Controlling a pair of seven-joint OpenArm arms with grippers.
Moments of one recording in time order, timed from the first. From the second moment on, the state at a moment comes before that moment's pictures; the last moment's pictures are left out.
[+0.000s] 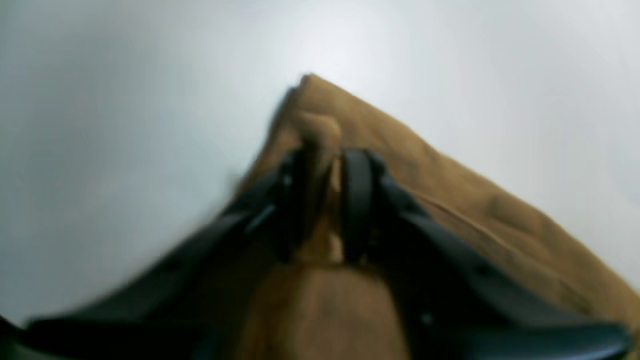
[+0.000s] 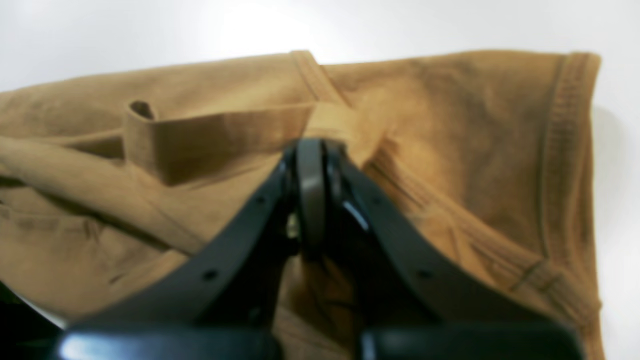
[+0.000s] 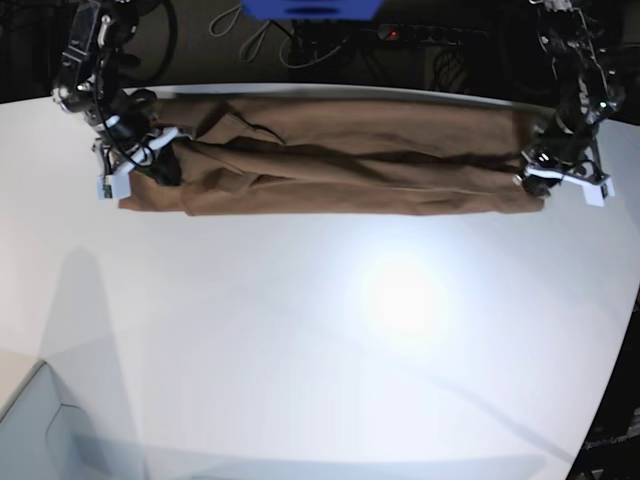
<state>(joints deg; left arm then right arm) 17.8 -13.2 -25.6 93.0 -40.6 -5.4 39.8 -18.2 3.0 24.8 91.7 24.1 34.5 -36.1</state>
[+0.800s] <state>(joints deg) 17.8 -12.4 -33.6 88.1 -40.4 -15.9 45.6 -18.1 3.1 24.8 91.7 24.1 34.5 -36.3</state>
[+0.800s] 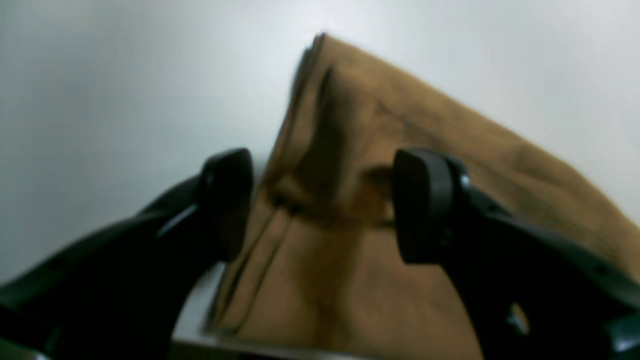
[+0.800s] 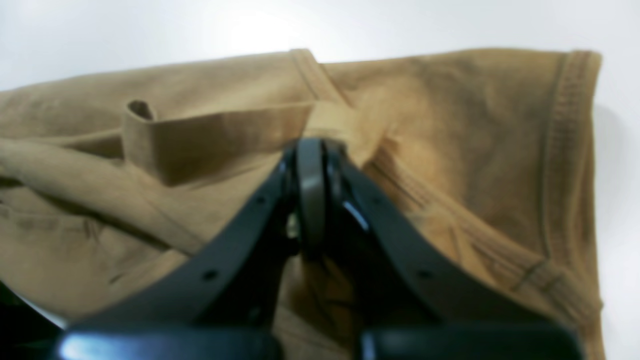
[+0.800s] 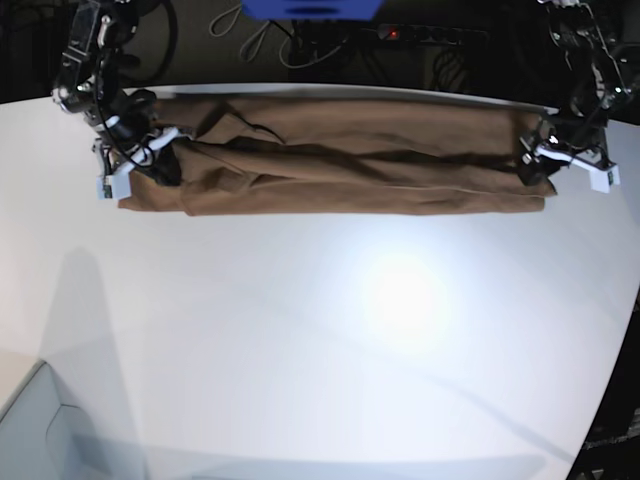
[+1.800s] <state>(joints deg) 15.1 -13.3 -29.5 83.0 -39.1 -16.9 42.7 -18.2 3.1 24.8 91.7 24.1 34.5 -36.4</state>
